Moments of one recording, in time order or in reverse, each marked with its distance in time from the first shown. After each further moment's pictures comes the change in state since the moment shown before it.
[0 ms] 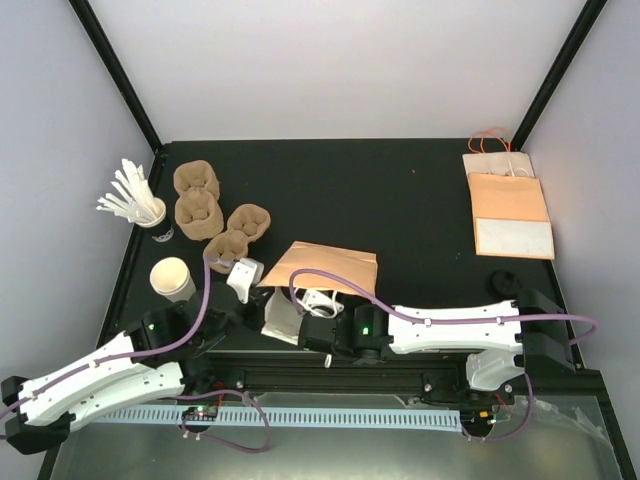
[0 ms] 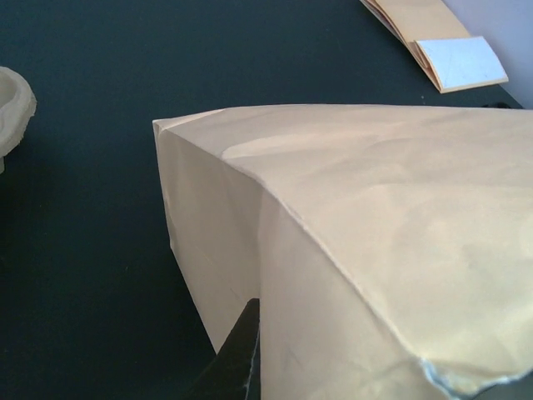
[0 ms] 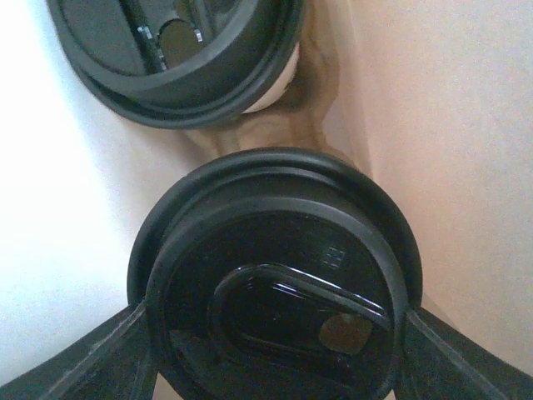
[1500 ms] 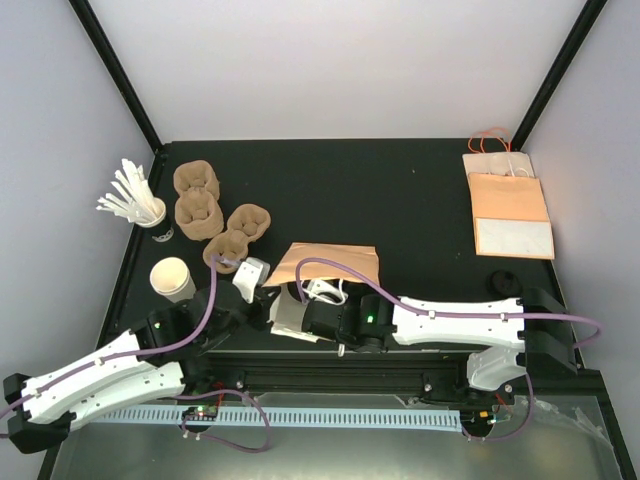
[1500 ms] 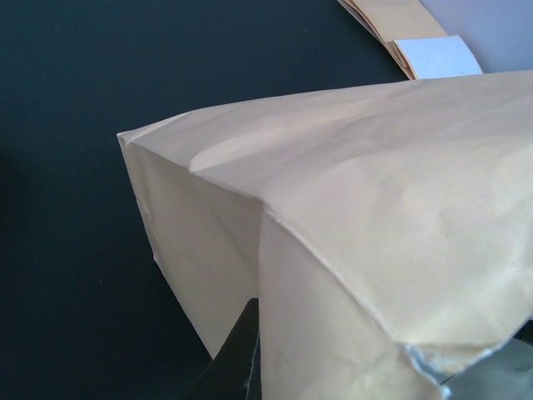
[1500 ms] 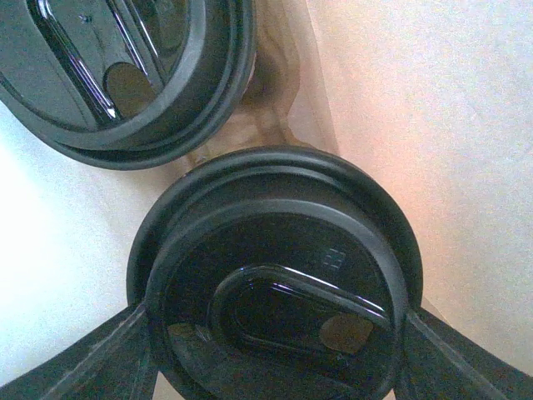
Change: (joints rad) left arm 0.001 0.022 -0.019 0.065 0.046 0.024; right arm -0.079 -0.023 -0.032 0.063 0.031 -0.093
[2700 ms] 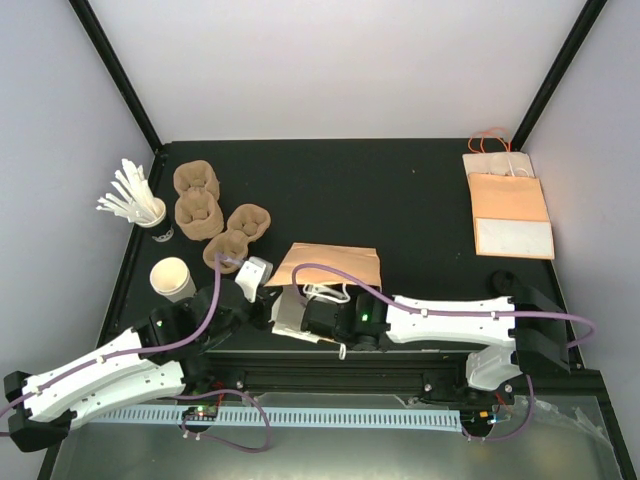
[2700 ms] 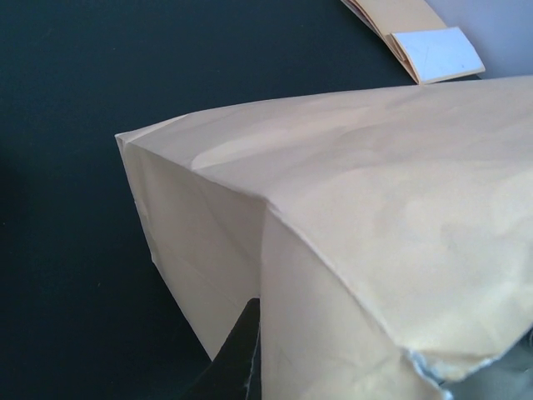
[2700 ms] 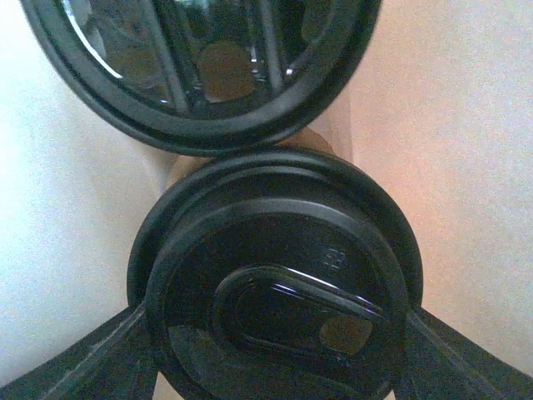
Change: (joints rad) left arm 0.000 0.024 0.014 0.003 0.008 0.017; right arm -0.007 0.047 0.010 -0.052 0.000 -0.086
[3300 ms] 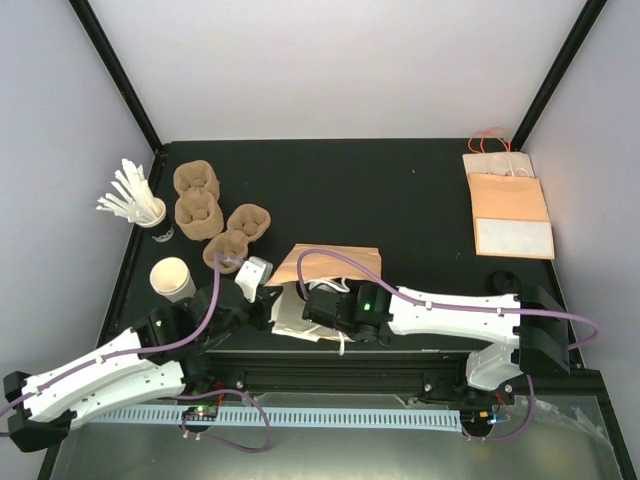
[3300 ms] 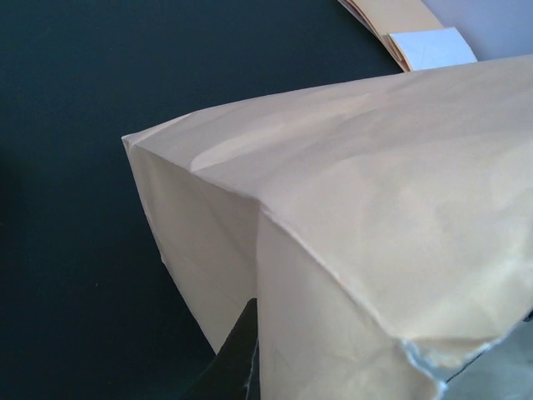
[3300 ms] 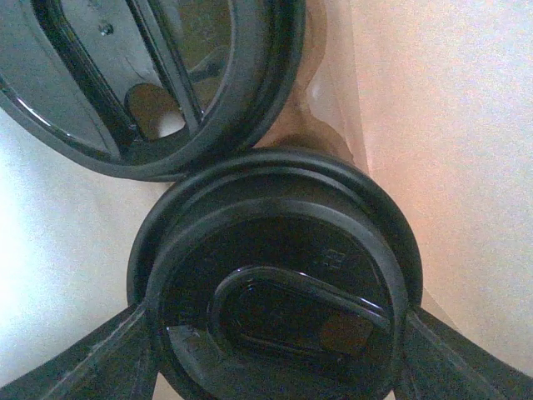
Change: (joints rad) left arm 0.000 0.002 0.004 -0.002 0.006 0.000; right arm -0.053 -0.023 0.041 -0.047 -0.089 0.013
